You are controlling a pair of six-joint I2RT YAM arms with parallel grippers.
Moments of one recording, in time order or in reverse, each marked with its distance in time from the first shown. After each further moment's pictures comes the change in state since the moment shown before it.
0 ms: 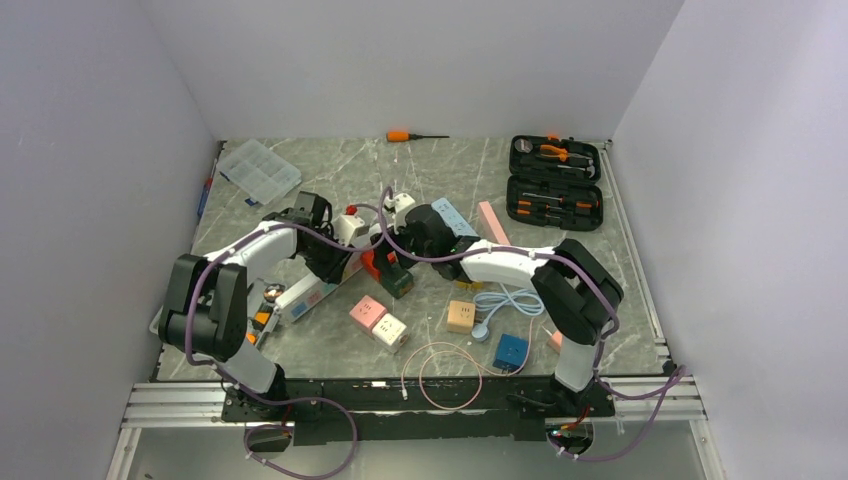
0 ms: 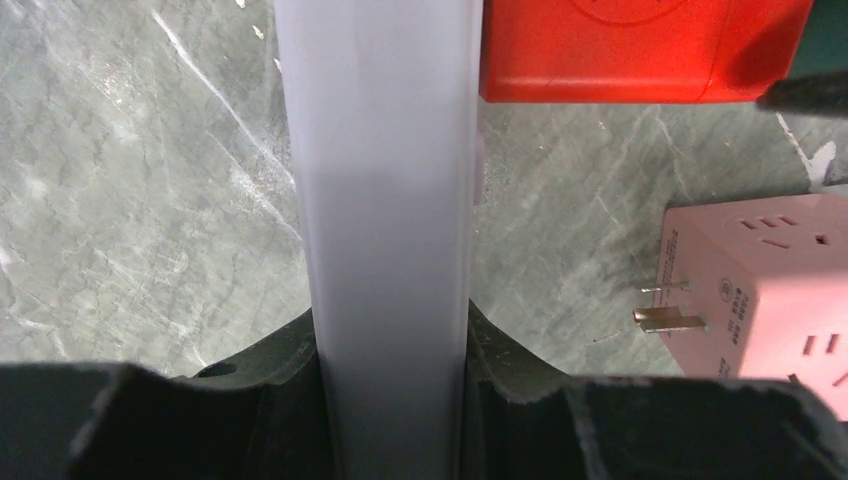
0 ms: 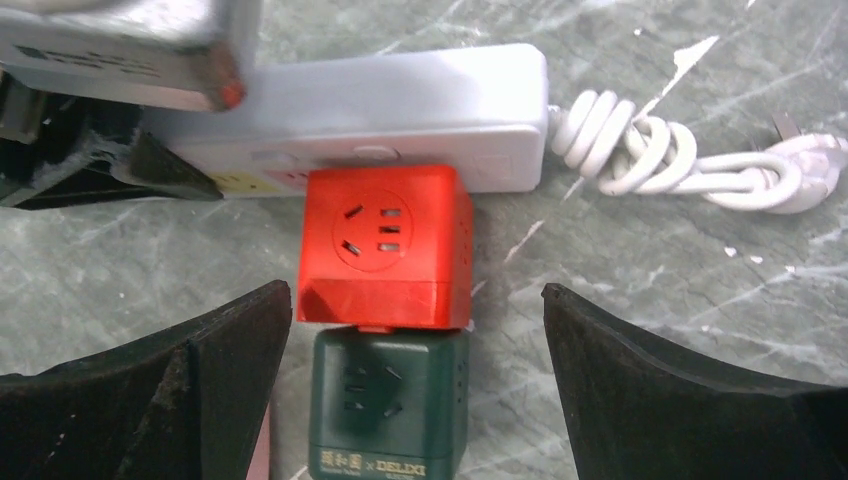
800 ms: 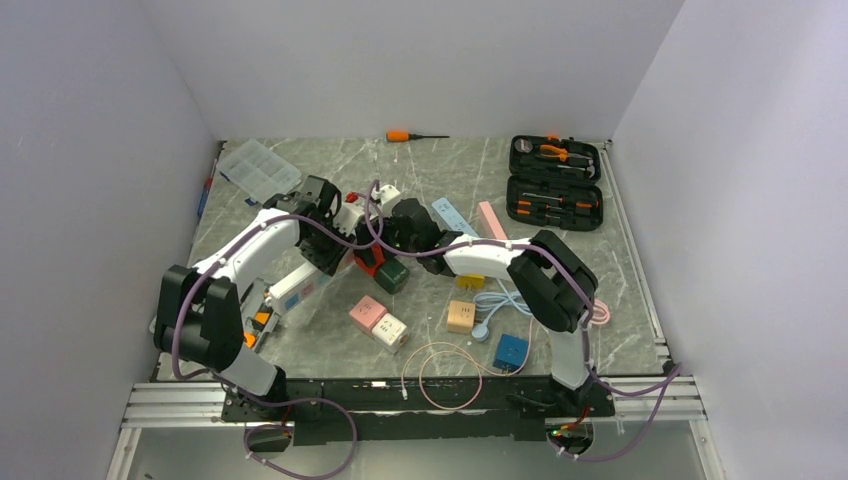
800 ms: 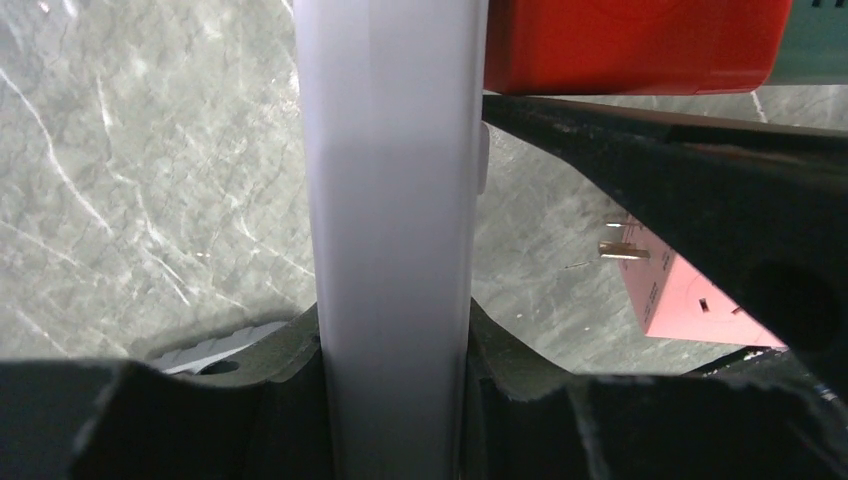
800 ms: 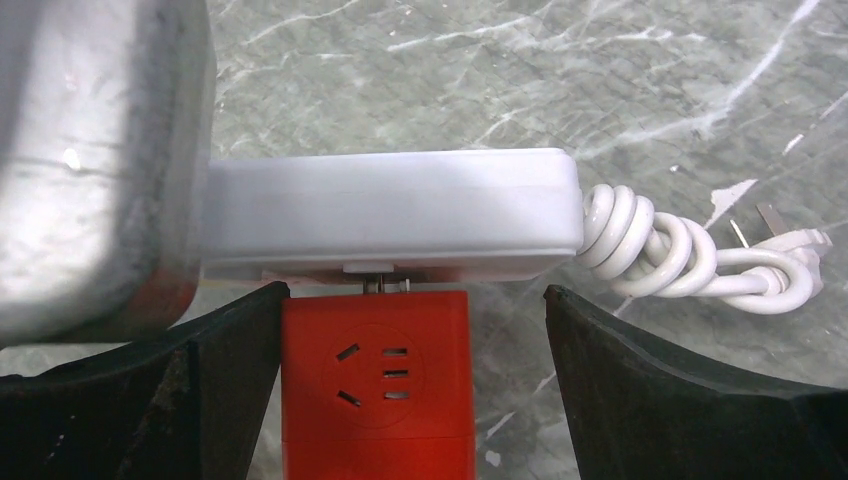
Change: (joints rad) left arm -0.091 -0.051 0.195 -0.280 -0.186 -0.143; right arm 0.019 0.142 0.121 0.141 -0.013 0.002
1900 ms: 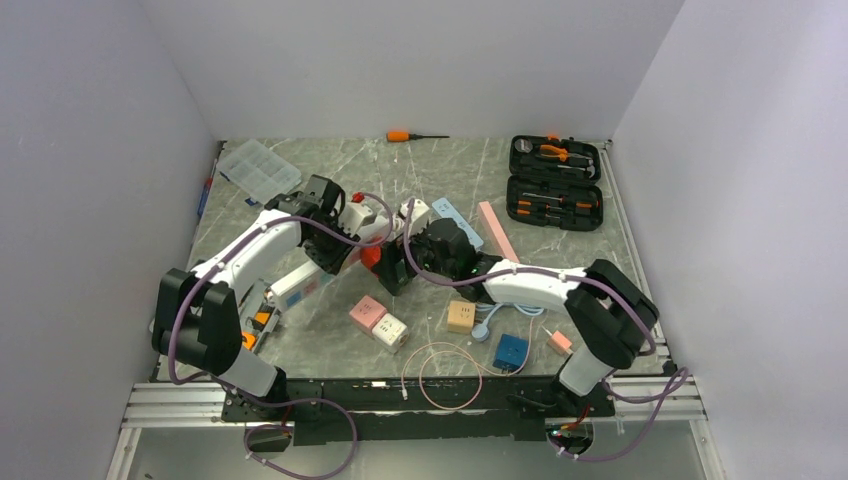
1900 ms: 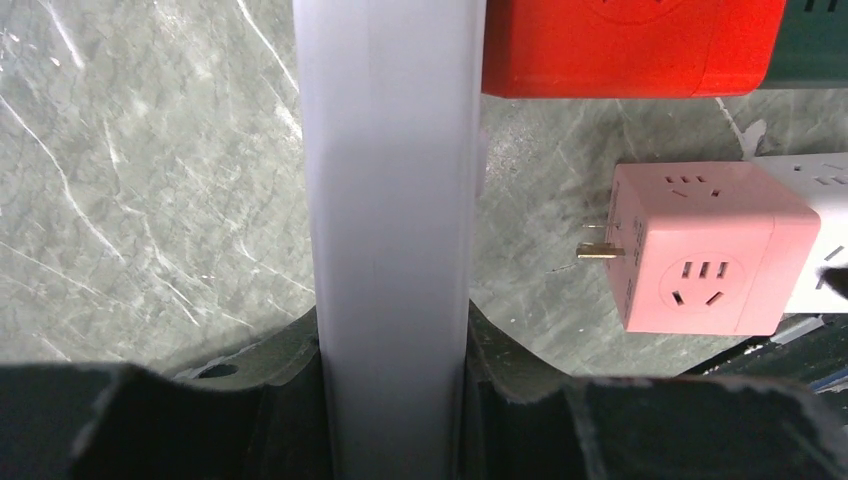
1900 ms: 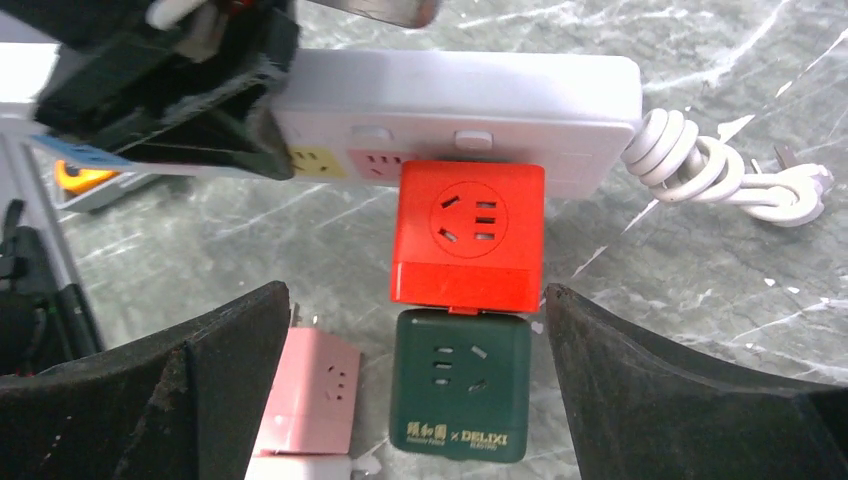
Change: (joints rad) left arm -0.023 -0.021 0.005 -0.004 0.003 0.031; right arm 0.024 -0.312 -0.328 0.122 -0.029 0.027
